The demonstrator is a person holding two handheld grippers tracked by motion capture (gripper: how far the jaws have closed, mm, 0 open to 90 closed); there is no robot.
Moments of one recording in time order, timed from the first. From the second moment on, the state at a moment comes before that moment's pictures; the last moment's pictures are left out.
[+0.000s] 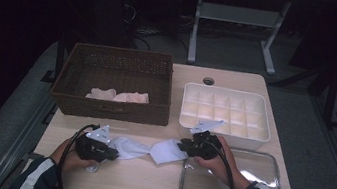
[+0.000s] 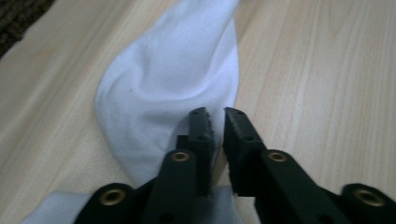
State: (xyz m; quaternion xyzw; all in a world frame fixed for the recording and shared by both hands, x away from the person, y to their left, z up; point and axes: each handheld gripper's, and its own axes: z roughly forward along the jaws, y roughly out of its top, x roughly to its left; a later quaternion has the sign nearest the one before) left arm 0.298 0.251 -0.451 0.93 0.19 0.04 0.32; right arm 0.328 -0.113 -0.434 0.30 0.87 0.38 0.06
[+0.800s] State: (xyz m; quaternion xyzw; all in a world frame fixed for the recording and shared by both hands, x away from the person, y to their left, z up) left arm 0.308 0.190 -0.454 0.93 0.21 0.08 0.31; right arm 0.309 -0.064 -0.456 0.20 0.91 0.35 0.05
